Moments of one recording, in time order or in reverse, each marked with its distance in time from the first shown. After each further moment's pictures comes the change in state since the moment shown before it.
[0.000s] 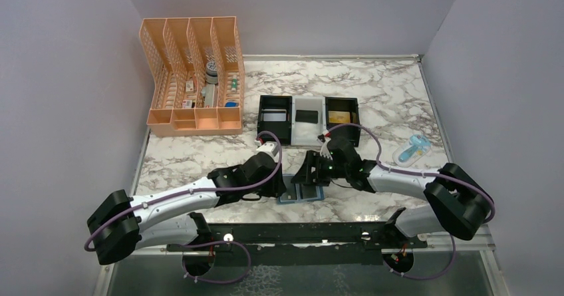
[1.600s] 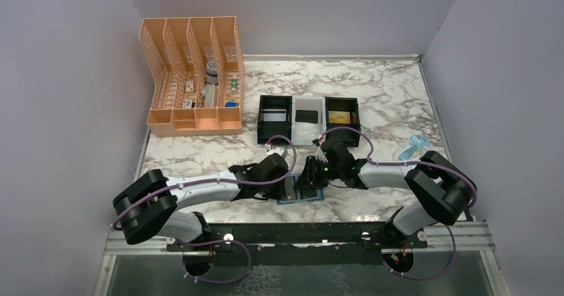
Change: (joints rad) left arm 0.000 0.255 0.031 0.081 0.023 -0.008; right arm 0.000 0.128 0.002 0.040 -0.048 -0.013
